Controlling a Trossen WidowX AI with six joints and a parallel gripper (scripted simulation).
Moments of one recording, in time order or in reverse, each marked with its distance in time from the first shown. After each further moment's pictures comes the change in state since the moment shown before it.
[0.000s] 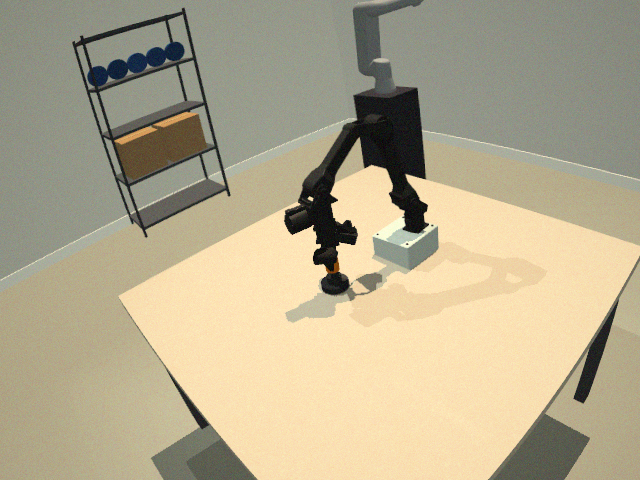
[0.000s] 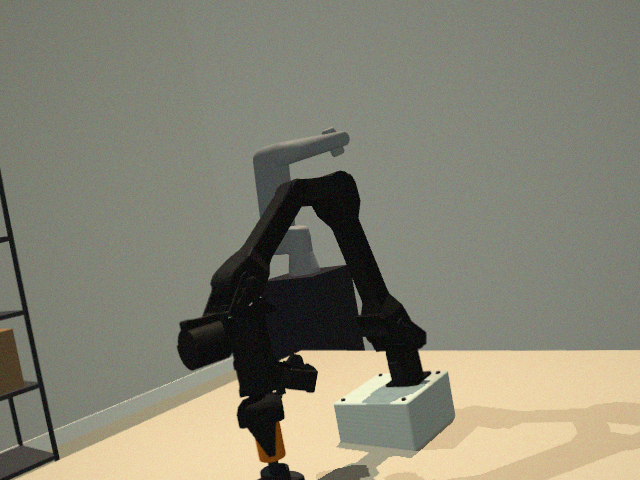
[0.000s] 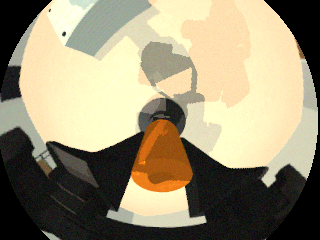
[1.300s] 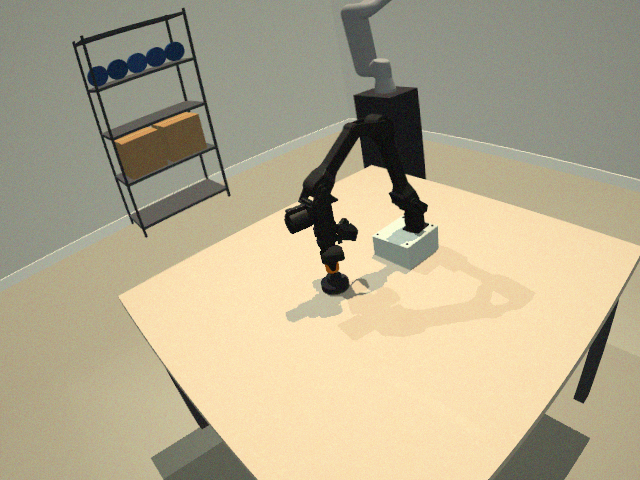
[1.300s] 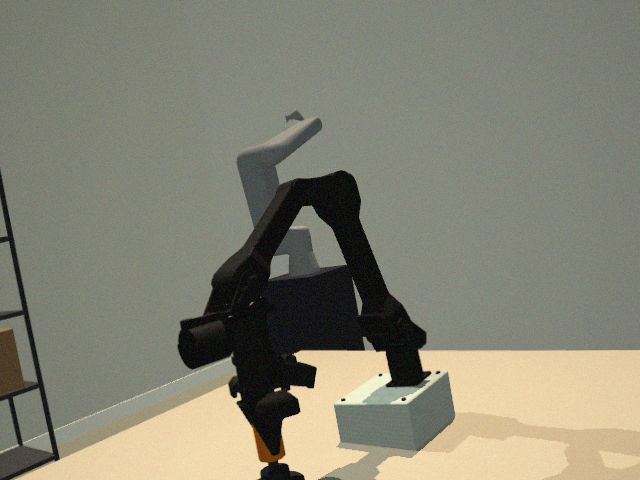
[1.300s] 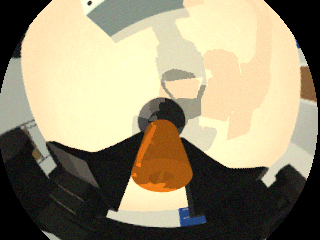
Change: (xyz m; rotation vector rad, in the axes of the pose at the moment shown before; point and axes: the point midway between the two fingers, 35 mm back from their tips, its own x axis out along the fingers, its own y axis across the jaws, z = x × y) arm 0.000 0.000 0.000 -0.270 0.007 -0.004
